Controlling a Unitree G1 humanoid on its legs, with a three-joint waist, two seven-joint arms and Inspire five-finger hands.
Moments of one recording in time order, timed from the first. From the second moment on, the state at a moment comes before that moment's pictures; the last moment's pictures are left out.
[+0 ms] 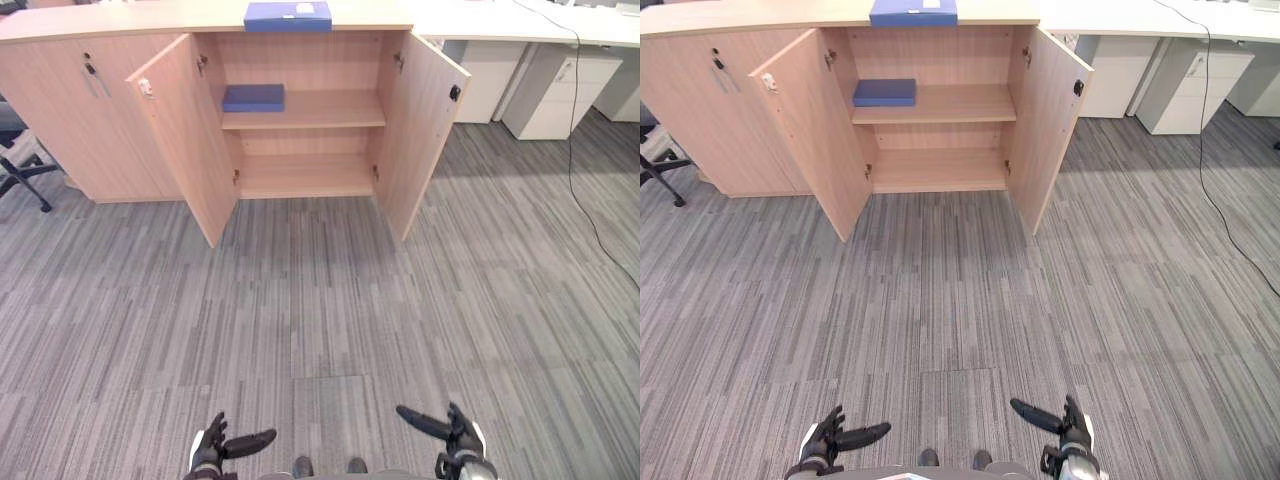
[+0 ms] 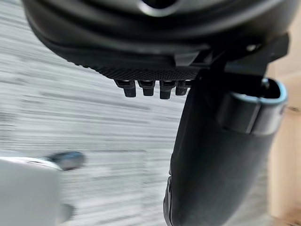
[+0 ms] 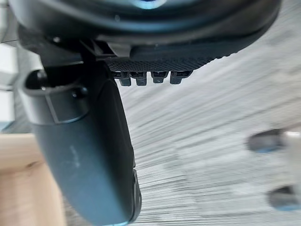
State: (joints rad) left arm 0.19 0.13 0.04 0.81 -0.13 -0.12 0.08; right arm 0.14 -0.09 -0.13 0.76 0.16 -0.07 -0.13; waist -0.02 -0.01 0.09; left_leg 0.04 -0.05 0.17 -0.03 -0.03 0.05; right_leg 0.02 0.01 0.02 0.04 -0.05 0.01
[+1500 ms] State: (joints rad) left arm 0.18 0.08 0.09 0.58 -0.22 -0.15 0.08; right arm -0.01 -0.13 -0.11 0.70 0.06 -0.07 -0.12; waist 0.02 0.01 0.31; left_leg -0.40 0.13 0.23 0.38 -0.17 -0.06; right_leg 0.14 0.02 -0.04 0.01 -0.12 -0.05
